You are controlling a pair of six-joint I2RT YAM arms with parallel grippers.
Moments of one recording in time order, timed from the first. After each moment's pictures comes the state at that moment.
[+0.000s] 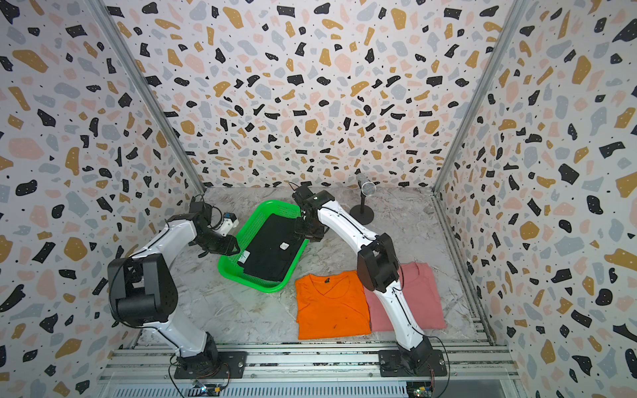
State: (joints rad) left arm 0.13 1.67 1.25 -0.90 0.37 0.34; right arm 0.71 2.33 2.28 -1.22 -0.18 0.71
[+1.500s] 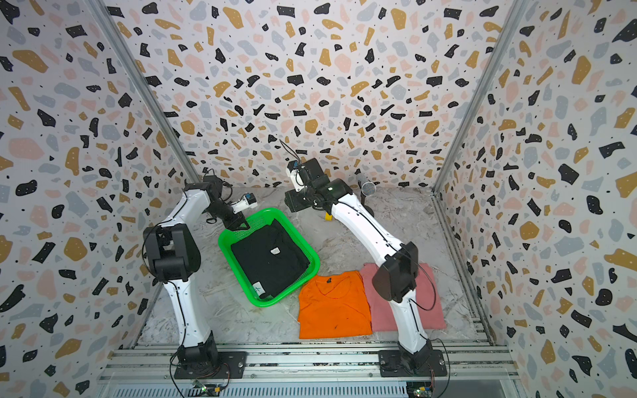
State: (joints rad) left arm 0.09 2.21 1.97 -1.12 0.41 1.08; right arm 0.71 2.02 2.22 -0.85 -0.15 0.17
